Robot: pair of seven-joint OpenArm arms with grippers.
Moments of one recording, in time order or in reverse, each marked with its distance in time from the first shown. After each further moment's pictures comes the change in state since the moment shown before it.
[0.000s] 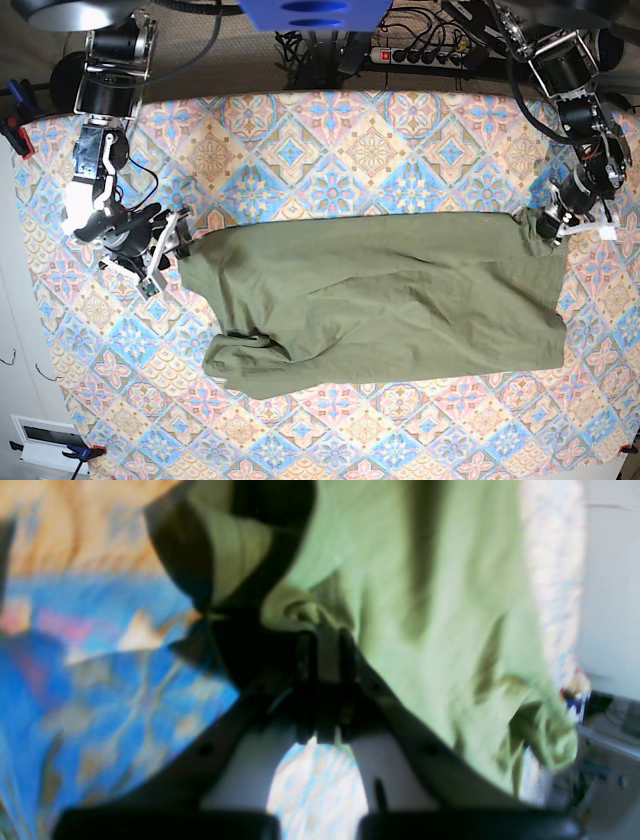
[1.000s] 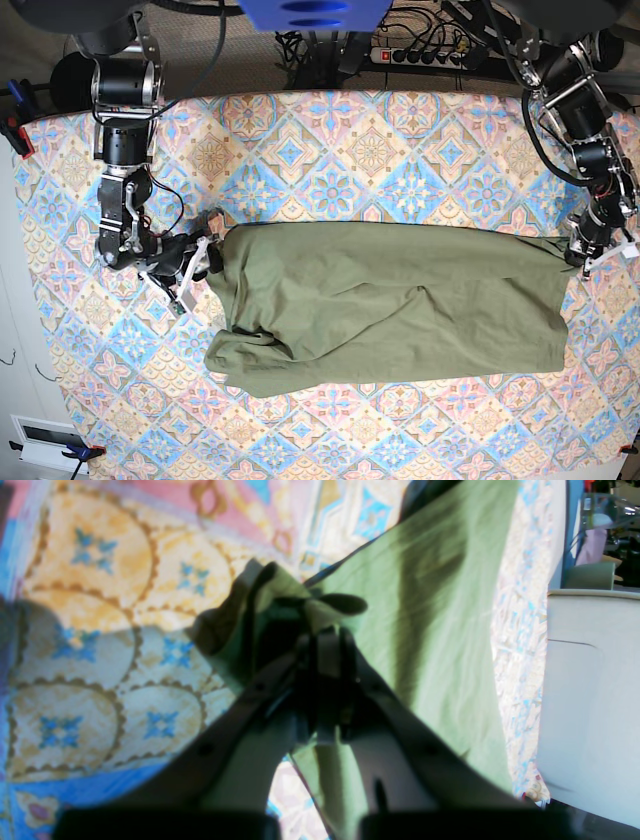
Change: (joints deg) left arm -13.4 -3.8 -0.2 -20.6 0.6 0.6 -10.5; right arm 12.8 -2.8 -7.2 -26.6 0.1 -0.2 8.5
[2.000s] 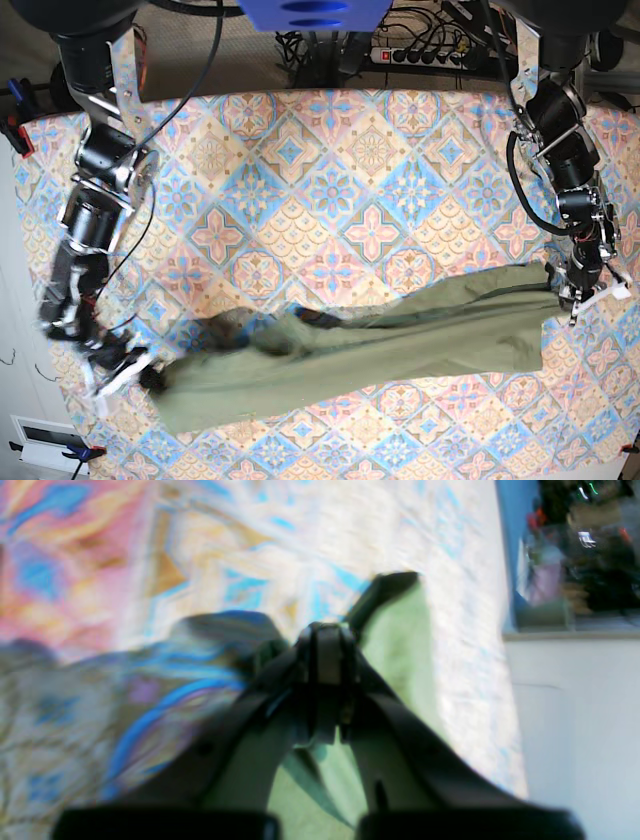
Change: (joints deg) left arm -14.1 3.7 -0.1 -13.7 9.7 -4.9 -15.5; right arm 21.2 -2.5 20.2 -12.6 -4.6 -0.8 1.9
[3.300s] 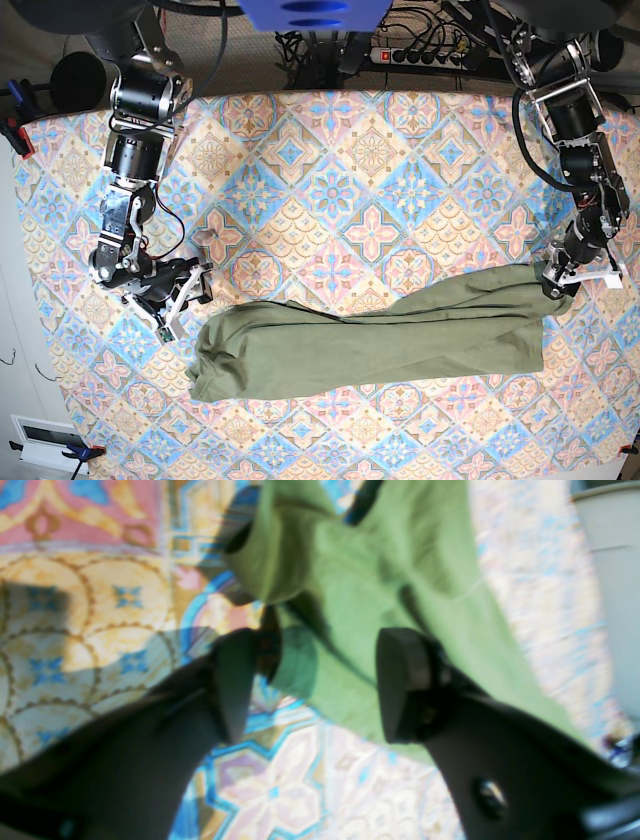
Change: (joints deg) left arm 15.7 -2.3 8.7 24.7 -3.5 4.5 15.5; right arm -17.7 -3.6 -8.9 17.7 -8.5 0.8 -2.7
